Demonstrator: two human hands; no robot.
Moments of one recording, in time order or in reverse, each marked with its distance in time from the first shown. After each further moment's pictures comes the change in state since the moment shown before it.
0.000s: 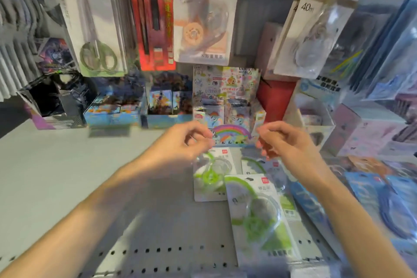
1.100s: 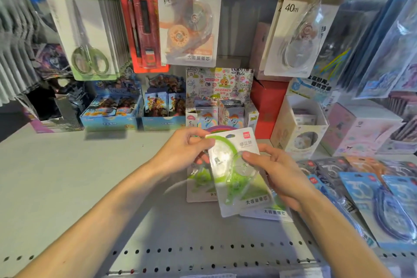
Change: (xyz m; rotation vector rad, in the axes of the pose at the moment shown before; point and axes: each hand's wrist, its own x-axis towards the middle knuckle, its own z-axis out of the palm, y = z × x) left_hand 0.026 -0.012 0.033 -0.267 0.012 -0.207; right_hand -0.014 0.032 0.005 0.307 -0.086 0.393
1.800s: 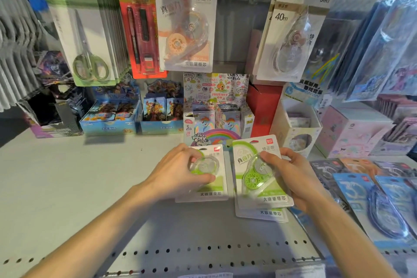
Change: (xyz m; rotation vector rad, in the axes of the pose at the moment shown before) left_hand -0.016 -0.030 -0.001 0.832 0.058 0.097; right_hand -0.001 0.004 -0.032 0.005 0.269 -0.009
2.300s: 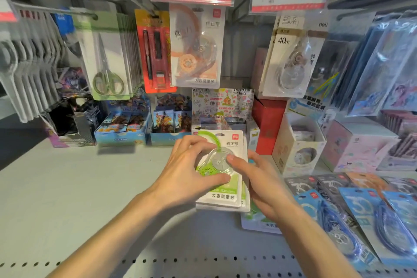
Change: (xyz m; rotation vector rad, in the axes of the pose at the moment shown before) left_hand -0.025 0.029 -0.030 -0.201 0.212 0.173; right_hand -0.026 -0.018 0.078 0.223 -0.282 0.006
